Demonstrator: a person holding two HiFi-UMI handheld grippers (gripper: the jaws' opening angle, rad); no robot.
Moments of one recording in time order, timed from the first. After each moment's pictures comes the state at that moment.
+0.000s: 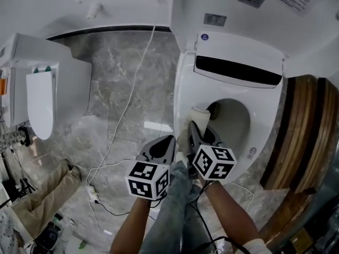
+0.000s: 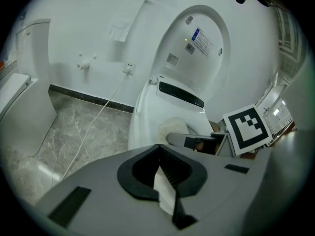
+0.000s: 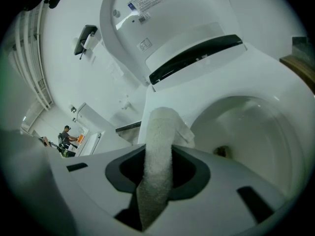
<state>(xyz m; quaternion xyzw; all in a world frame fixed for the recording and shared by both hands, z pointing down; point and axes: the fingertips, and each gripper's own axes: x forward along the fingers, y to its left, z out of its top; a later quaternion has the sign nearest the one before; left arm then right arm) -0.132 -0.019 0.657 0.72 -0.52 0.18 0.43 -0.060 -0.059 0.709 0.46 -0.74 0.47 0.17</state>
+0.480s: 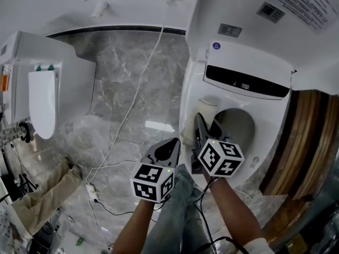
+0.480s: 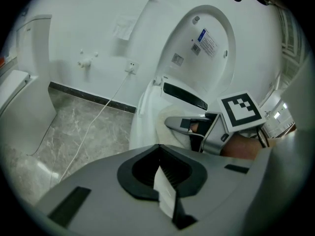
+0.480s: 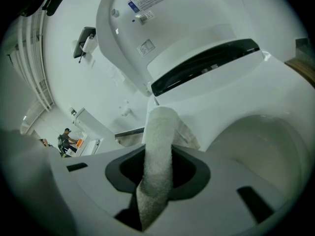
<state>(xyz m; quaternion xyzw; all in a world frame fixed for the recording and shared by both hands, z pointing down) -0.140 -0.035 0.664 0.71 -0.52 0.17 0.44 -0.074 -0.112 0.701 0.47 -0.75 0.45 0.15</state>
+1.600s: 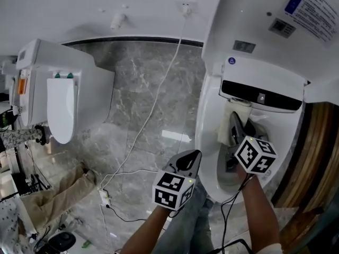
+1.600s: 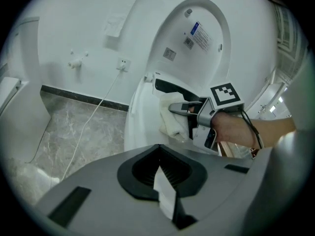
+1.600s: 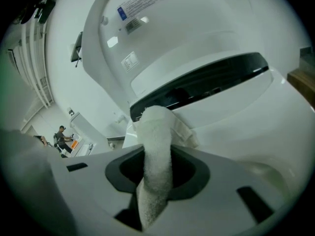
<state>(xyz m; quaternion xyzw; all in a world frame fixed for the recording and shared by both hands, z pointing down) -0.118 -0.039 0.665 0.73 -0.49 0.19 0.44 -0.018 -0.167 0.703 0.48 -0.75 0.43 0.15</state>
